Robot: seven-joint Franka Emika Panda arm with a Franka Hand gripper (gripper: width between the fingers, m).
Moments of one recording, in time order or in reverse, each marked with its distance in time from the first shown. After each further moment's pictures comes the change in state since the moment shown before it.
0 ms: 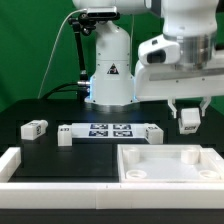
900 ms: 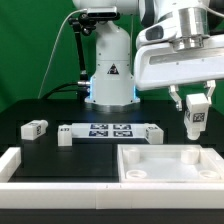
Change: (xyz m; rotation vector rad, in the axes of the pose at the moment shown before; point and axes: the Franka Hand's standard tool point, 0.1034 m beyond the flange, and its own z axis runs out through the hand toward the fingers) arm 0.043 -0.013 -0.029 0.021 0.460 -0.152
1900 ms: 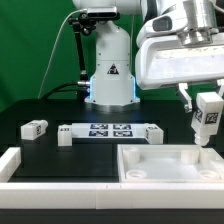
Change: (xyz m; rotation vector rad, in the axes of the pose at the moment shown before) arm 0.052 0.004 0.016 -0.004 0.142 -0.132
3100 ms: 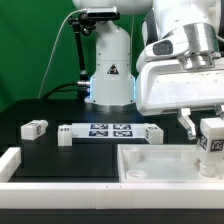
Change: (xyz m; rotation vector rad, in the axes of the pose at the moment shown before) arm 0.002 0.010 0.041 -0.012 0.050 -0.002
